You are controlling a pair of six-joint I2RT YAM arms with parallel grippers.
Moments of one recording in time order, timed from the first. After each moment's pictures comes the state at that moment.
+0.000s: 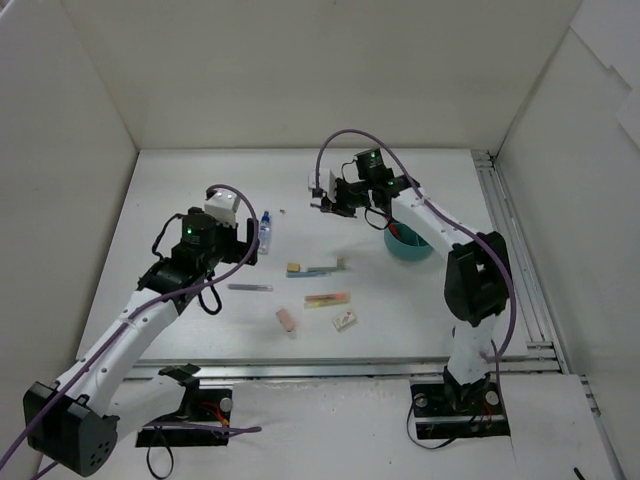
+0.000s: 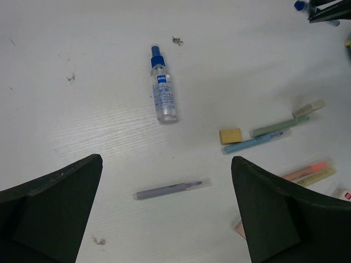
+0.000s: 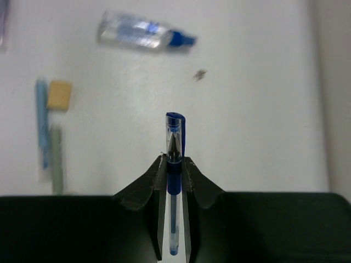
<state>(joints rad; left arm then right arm) -0.41 1.03 0.89 -0.33 -0.09 -0.09 0.45 1.96 1.63 -0.52 -0.67 -1.03</state>
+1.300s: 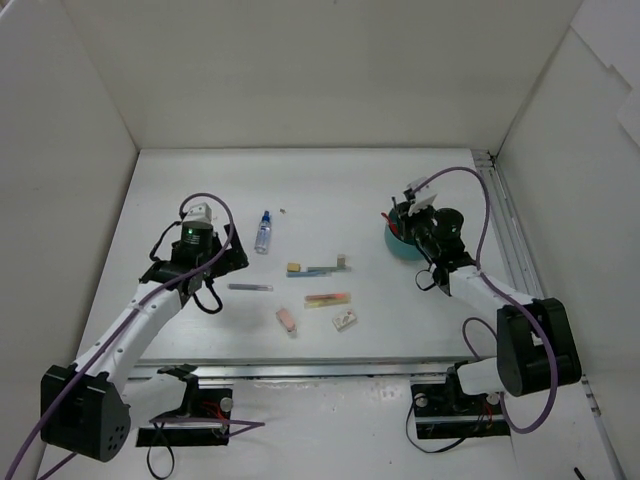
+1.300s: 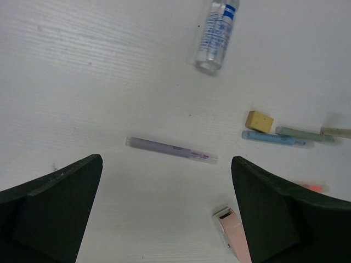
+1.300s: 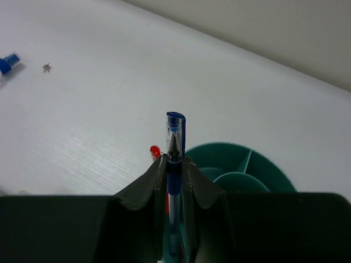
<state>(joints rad) -0.28 1.09 0.81 -0.43 -0.11 -0.47 0.18 1.37 0.64 0.59 -0.24 -0.15</state>
